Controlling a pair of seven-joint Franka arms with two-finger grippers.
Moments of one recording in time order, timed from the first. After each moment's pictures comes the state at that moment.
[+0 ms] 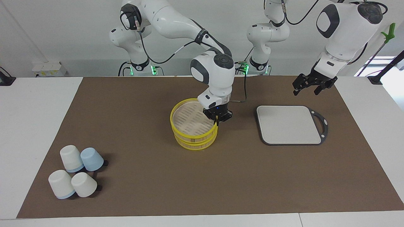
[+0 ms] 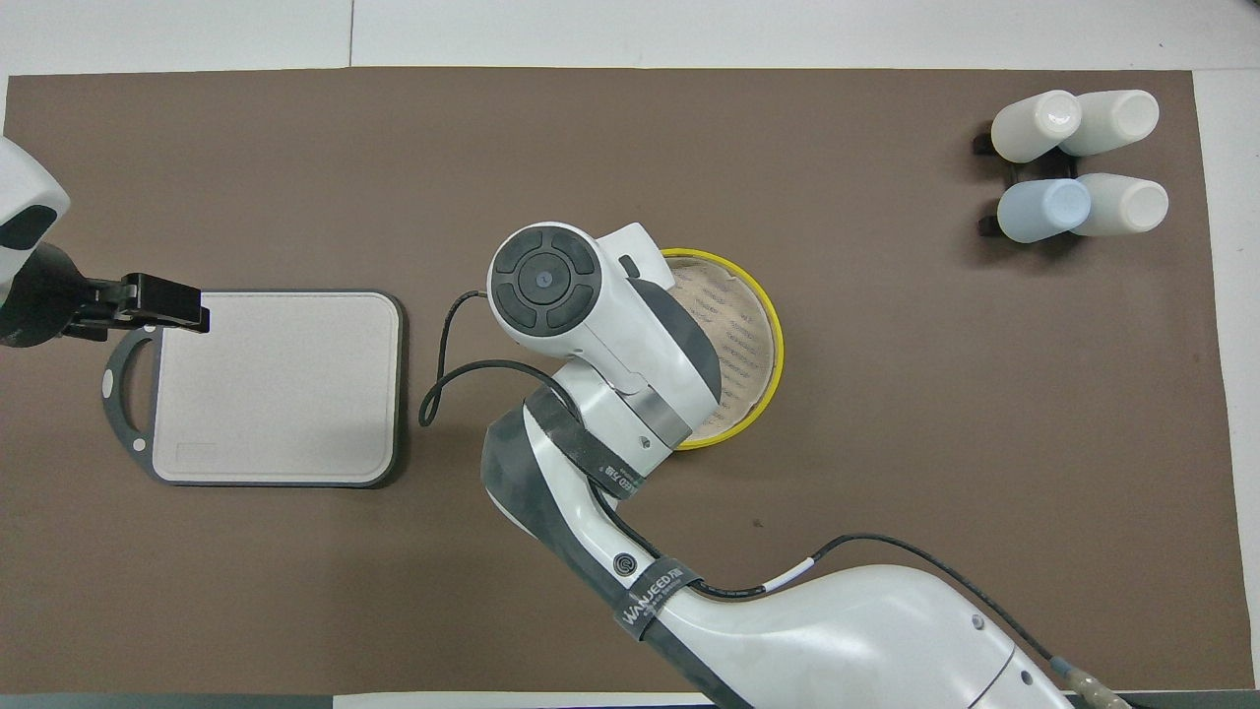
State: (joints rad) left arm -0.02 -0.05 -0.02 -1.76 -0.06 1.70 -0.02; right arm 0.69 0.57 0.00 -1.36 -0.08 2.00 0.97
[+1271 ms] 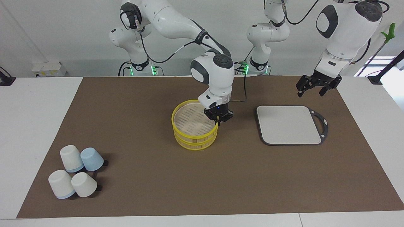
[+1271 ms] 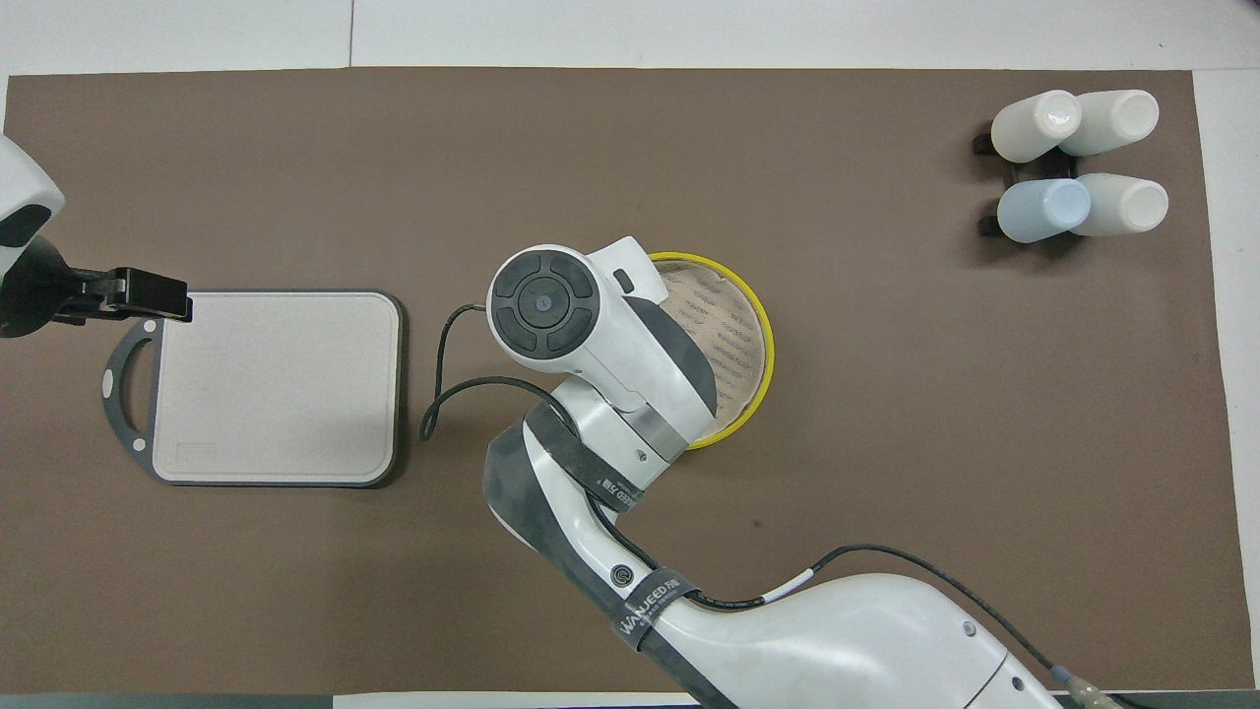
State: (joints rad) left arm -0.02 -0.05 -0.02 -1.76 0.00 1.74 0.02; right arm 0.69 0.55 0.00 -1.41 -0.08 2.06 0.97
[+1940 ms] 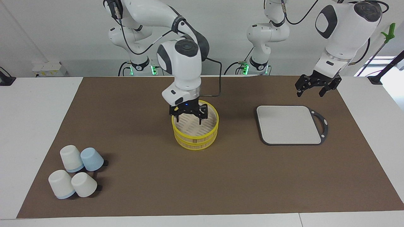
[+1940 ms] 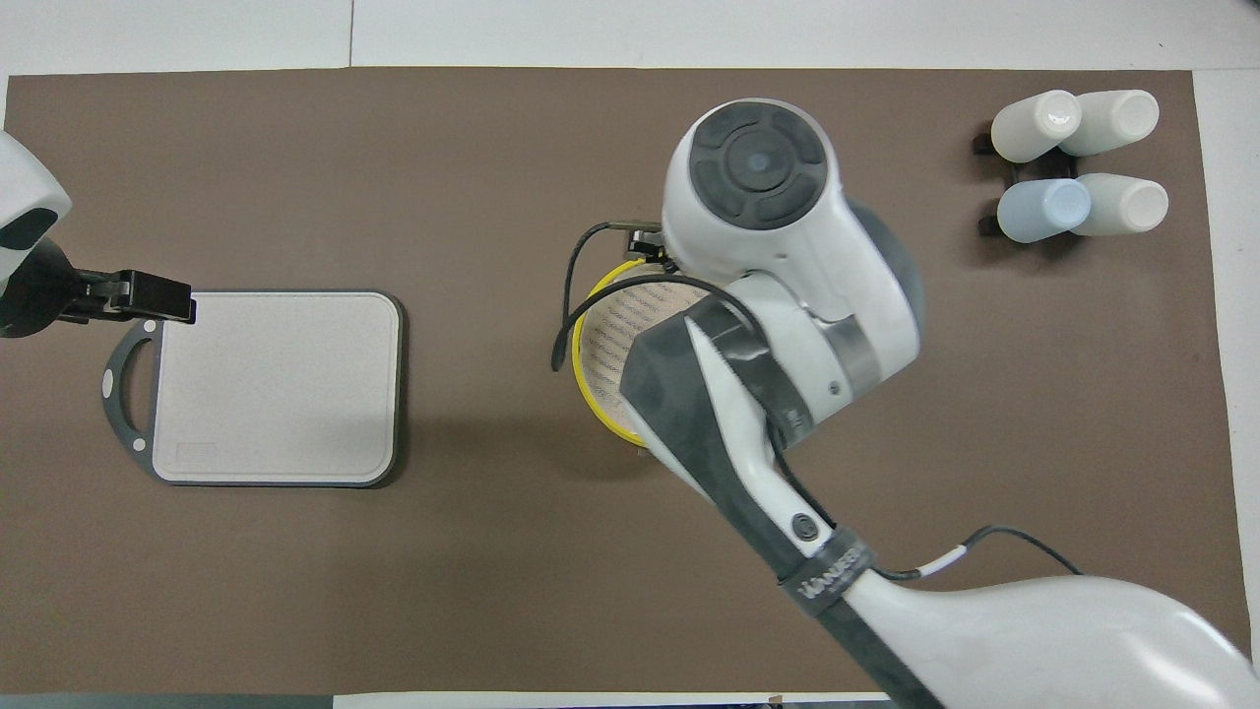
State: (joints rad) left arm -0.02 -0.05 -0.03 -1.76 0.00 1.74 0.04; right arm 0.45 0.36 -0.01 -1.41 -0.08 1.84 0.56
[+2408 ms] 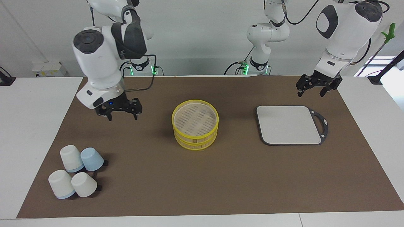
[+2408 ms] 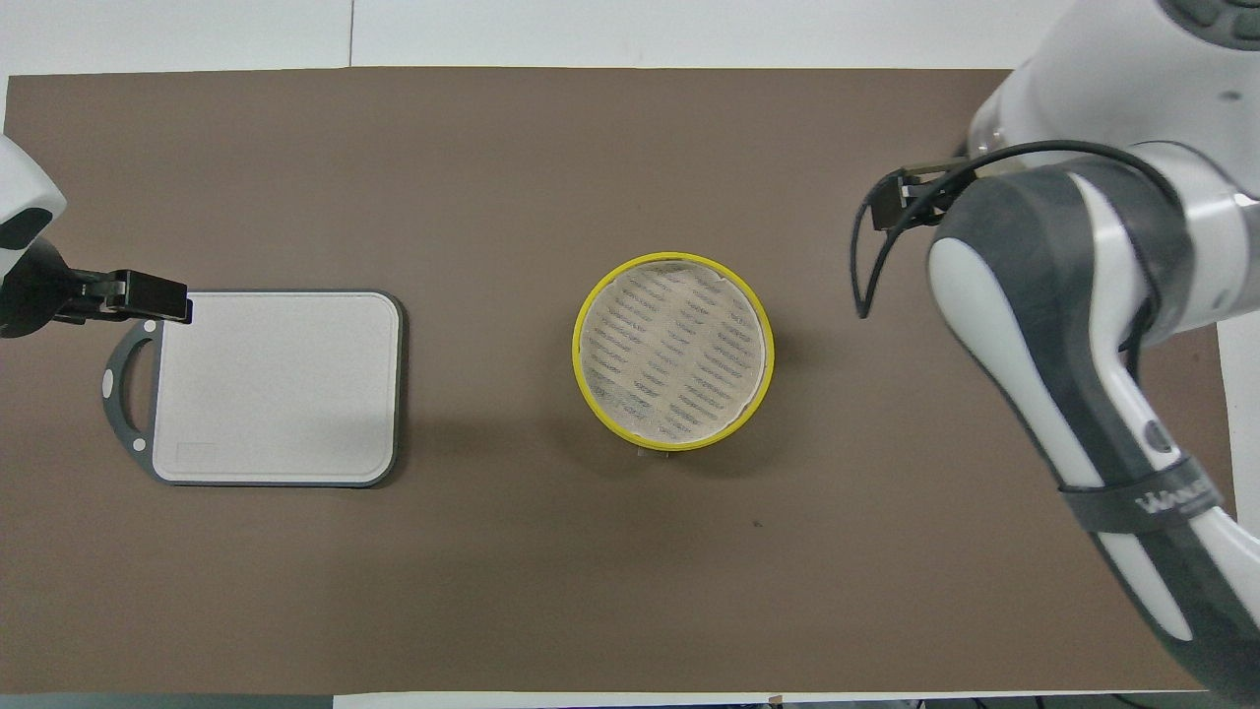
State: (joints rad) left arm -0.02 -0.05 -0.02 -1.76 0.00 1.74 0.04; right arm 0.10 0.27 -0.01 -1.42 -0.05 1.65 0.03
